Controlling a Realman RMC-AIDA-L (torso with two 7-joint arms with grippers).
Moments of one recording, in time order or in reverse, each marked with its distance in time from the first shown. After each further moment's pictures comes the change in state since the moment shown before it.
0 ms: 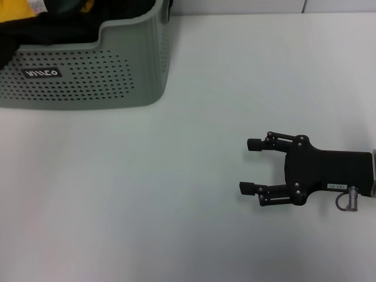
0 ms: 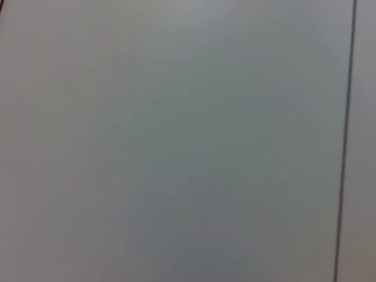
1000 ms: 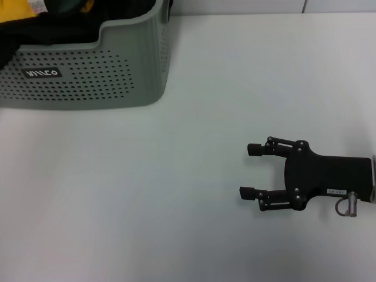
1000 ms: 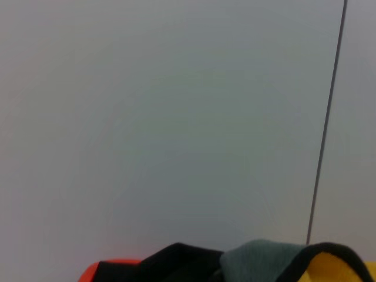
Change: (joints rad) left arm 0.000 -0.004 0.019 0.008 0.170 -0.038 -0.102; right arm 0.002 0.002 0.001 0.037 0.002 0.000 -0.027
